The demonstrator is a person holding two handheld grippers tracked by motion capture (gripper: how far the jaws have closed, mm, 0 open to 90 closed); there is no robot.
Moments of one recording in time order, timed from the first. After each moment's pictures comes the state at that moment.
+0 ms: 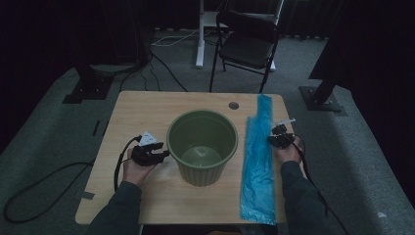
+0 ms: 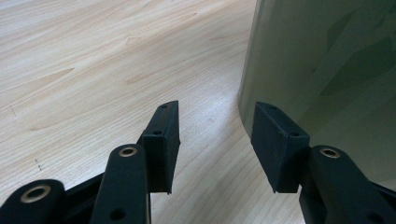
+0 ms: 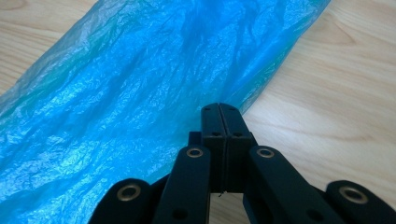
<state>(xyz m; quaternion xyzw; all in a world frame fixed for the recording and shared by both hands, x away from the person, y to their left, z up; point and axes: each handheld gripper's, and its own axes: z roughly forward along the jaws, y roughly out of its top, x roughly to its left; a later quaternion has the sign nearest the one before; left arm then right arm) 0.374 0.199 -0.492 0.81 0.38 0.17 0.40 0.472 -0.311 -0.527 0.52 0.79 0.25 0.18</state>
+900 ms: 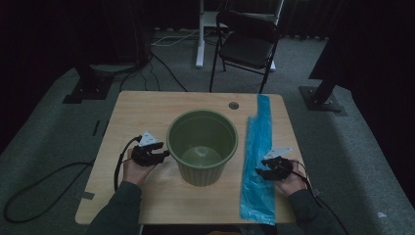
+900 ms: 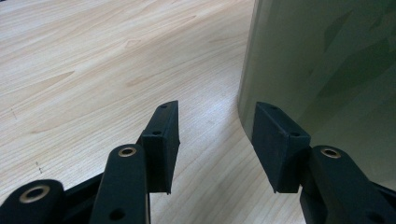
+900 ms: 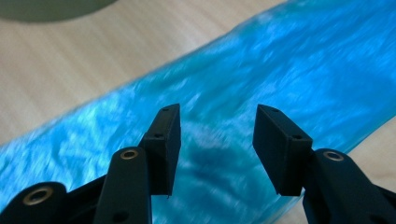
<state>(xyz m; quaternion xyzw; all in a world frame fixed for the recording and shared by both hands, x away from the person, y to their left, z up) 0.374 0.198 -0.492 0.81 0.38 0.17 0.41 0.350 -0.275 -0.513 0.34 0.88 0.29 0.14</state>
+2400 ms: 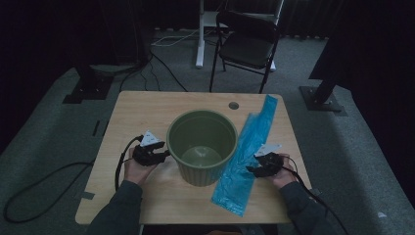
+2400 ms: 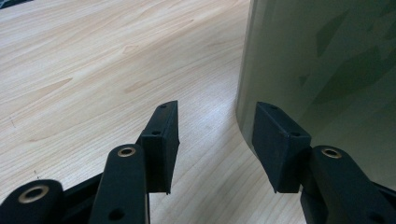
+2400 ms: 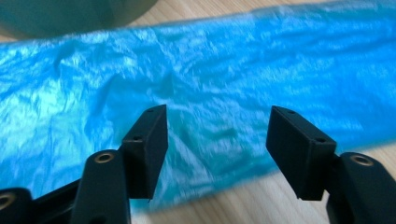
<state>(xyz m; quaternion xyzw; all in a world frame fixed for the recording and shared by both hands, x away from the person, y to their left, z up) 0.374 0.194 -0.490 0.82 0.37 0.18 0.41 0.370 -0.254 -0.519 0.29 0.89 0.30 0.15</state>
